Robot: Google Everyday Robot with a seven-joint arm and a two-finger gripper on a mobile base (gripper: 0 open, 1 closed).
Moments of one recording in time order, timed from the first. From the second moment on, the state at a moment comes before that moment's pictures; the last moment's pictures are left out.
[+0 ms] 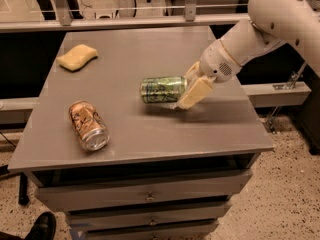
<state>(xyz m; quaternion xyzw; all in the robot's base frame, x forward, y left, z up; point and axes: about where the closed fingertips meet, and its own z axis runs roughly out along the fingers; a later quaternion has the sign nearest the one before) 0.569 -0.070 0.854 -0.62 0.70 0.25 0.24</state>
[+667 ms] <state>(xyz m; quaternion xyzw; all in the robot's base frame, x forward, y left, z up) 0.502 -0.027 0.845 -0.68 0.63 0.30 0.20</state>
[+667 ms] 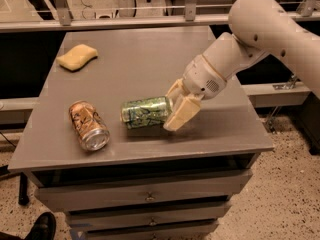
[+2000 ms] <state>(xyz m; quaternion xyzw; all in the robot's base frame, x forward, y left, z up) 0.467 0.005 0.845 -0.71 0.60 0.32 0.19</state>
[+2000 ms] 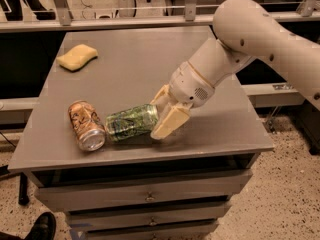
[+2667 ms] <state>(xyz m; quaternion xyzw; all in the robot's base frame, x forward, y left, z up) 0.466 0.004 0.845 -0.71 0.60 0.32 0.19</state>
